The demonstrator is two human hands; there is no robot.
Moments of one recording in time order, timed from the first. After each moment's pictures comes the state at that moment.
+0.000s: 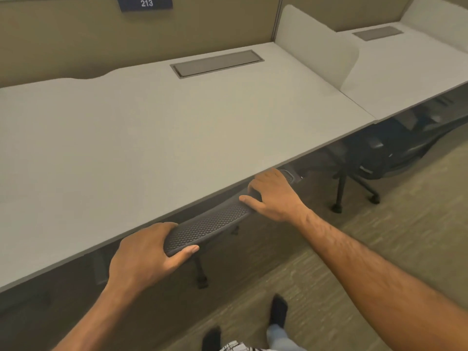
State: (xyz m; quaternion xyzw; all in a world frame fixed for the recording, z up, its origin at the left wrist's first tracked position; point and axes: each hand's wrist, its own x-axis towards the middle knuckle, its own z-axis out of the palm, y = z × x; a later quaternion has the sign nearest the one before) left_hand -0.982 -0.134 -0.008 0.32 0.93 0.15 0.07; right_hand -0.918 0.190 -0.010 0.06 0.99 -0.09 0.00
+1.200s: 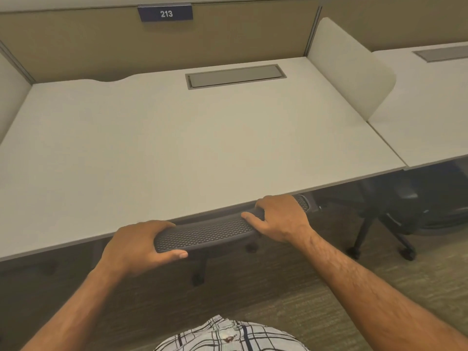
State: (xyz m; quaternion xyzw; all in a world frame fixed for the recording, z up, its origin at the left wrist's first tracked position) left_hand -0.998 0.042 -0.004 0.26 0.95 0.12 0.13; right_hand -0.948 0.383 -0.016 -0.03 1.00 -0.05 0.02
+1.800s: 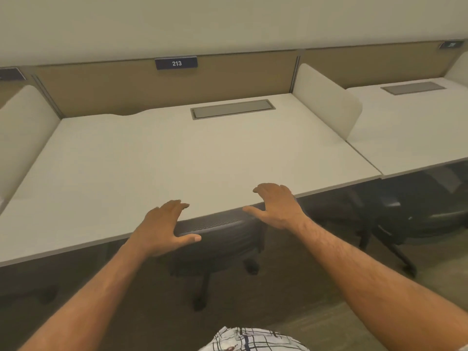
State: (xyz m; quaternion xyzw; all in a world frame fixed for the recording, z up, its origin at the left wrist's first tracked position) left_hand -0.978 0.049 0.000 0.28 0.95 0.11 0.10; right_hand -0.918 0.381 0.003 -0.01 1.00 -0.10 -0.01
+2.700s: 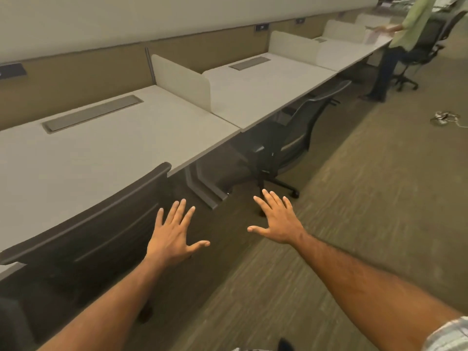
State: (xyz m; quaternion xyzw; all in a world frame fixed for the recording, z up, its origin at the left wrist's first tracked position) left_hand -0.791 0.226 -0.048 0.52 0.85 -0.01 0.04; right_hand -0.568 0.461 -0.046 0.28 0.96 -0.06 0.03
